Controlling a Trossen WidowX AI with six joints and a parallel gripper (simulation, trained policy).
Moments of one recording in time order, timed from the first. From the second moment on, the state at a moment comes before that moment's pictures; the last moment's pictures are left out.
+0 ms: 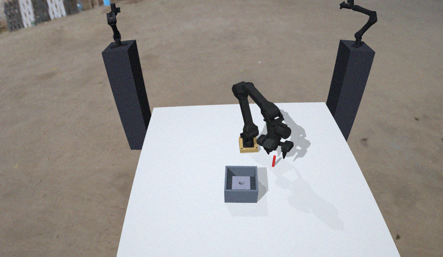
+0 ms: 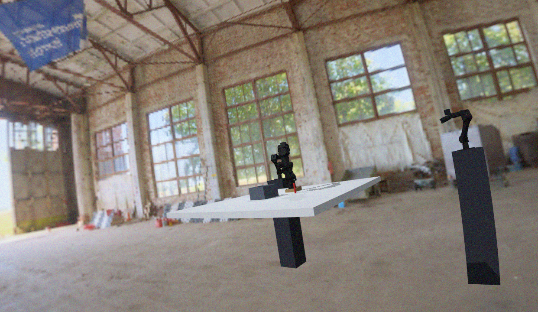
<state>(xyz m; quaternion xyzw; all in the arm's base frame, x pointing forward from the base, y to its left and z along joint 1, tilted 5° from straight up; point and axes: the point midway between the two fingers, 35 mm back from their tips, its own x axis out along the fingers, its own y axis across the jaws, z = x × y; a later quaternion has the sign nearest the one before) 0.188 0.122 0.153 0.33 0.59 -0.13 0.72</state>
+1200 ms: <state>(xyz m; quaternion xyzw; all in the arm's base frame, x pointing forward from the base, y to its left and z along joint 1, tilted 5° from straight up) 0.159 0.121 0.038 0.41 0.61 -0.30 0.62</state>
